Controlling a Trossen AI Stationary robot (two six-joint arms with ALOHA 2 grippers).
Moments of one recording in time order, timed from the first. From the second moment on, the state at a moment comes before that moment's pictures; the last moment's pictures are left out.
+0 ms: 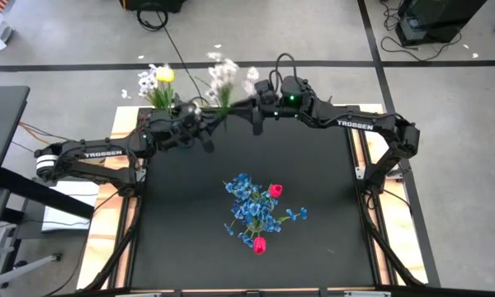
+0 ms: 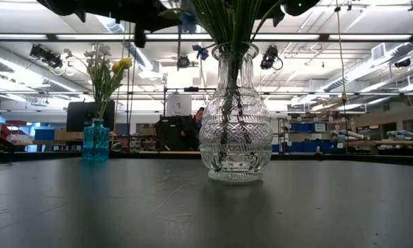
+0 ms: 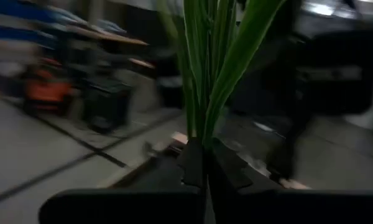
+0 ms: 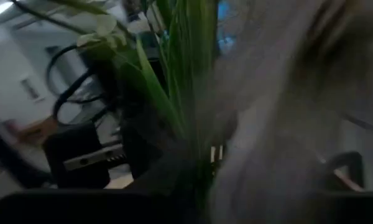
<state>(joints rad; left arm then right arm) 0.28 1.08 0.77 0.40 -0.15 -0.24 -0.38 1.65 1.39 0.23 -0.34 0.35</state>
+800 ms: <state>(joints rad) 0.35 0.70 0.33 0.54 -0.50 -0.09 -0.45 1.62 1.39 0.19 -0.37 0.36</state>
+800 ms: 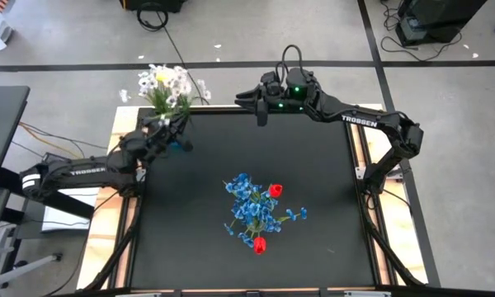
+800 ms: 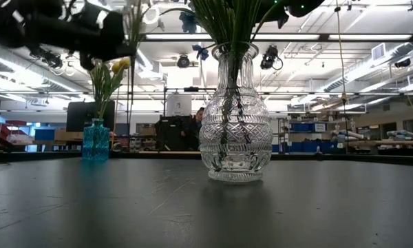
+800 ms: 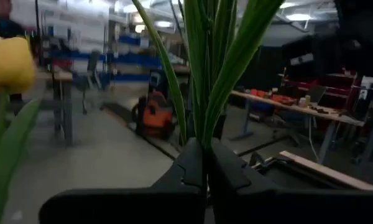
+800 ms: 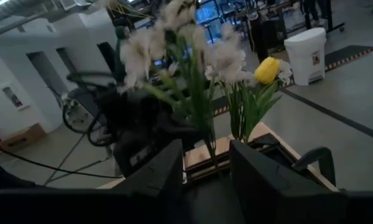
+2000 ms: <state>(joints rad) 0.47 0.51 0.13 0.57 -0.87 0.10 -0.48 1.62 1.39 0.19 -0.36 0.26</state>
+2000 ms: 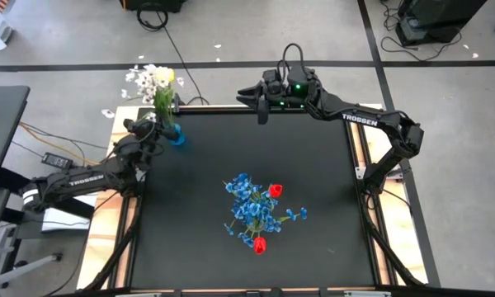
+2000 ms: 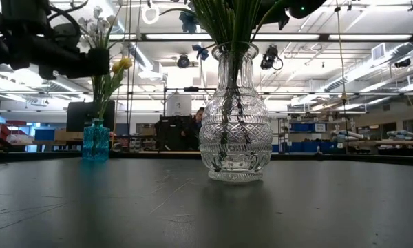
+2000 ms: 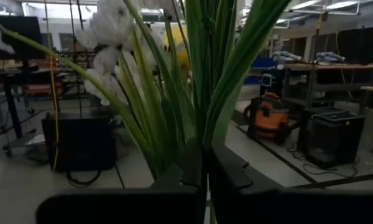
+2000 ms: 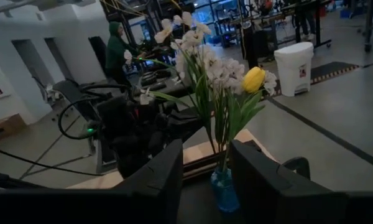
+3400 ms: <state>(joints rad) 0.47 0.67 0.14 0.61 -0.71 -0.07 -0.53 1.62 1.39 0.18 -0.40 0.26</state>
